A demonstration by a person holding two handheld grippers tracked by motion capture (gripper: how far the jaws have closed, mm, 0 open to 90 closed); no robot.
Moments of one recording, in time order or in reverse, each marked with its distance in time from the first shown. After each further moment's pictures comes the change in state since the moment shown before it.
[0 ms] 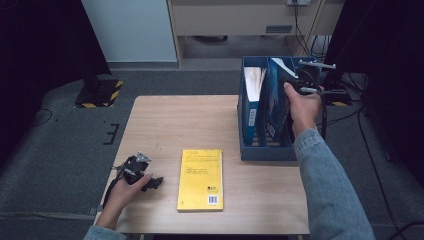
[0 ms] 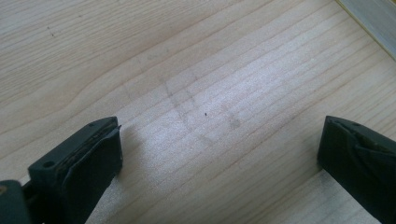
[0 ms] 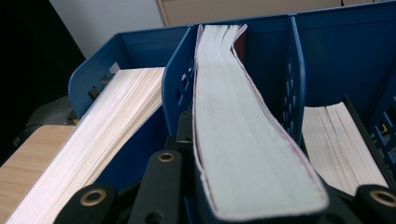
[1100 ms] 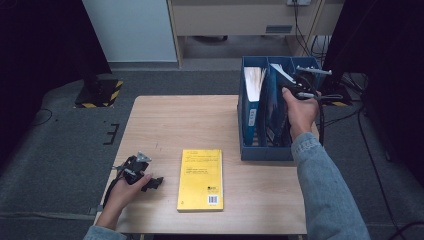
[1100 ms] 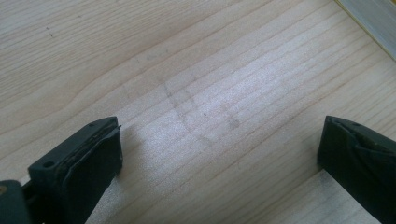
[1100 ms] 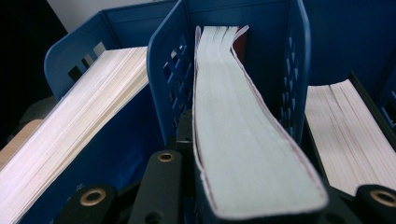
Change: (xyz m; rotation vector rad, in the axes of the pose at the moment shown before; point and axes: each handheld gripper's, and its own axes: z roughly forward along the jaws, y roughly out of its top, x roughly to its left) left arm 0.000 0.000 0.000 0.000 -0.001 0.001; right arm -0.004 -0.016 0.010 0.015 -0.014 0.007
